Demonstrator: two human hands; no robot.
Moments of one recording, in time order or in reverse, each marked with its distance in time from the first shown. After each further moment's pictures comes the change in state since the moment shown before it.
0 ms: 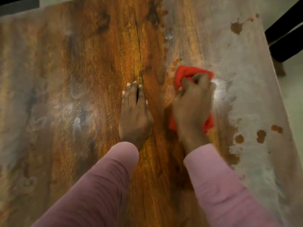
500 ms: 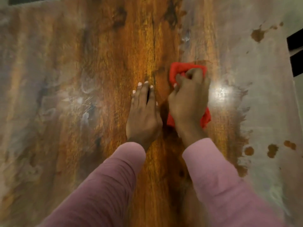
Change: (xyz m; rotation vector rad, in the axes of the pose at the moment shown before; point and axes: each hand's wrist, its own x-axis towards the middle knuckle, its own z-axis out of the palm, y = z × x) left_hand 0.000 0.001 -0.003 -0.003 -0.002 0.021; right_hand 0.014 -0.025 0.019 0.029 -0.090 -0.126
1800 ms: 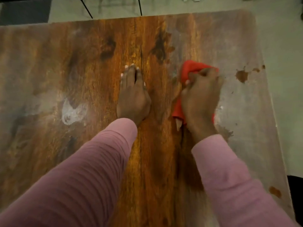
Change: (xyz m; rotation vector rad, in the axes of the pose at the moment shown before) left_hand 0.149 -0.004 0.019 0.007 0.061 -0.084; right_hand 0.115 0.025 -0.005 -0.033 0.065 -0.005
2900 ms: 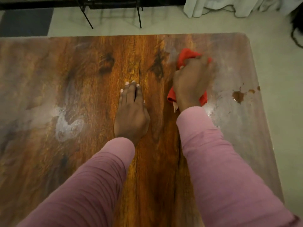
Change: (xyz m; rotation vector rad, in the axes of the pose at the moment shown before) left_hand 0.001 0.004 0.002 0.014 0.008 0.024; right_hand 0.090 -0.034 0.032 -0.017 0.051 0.110
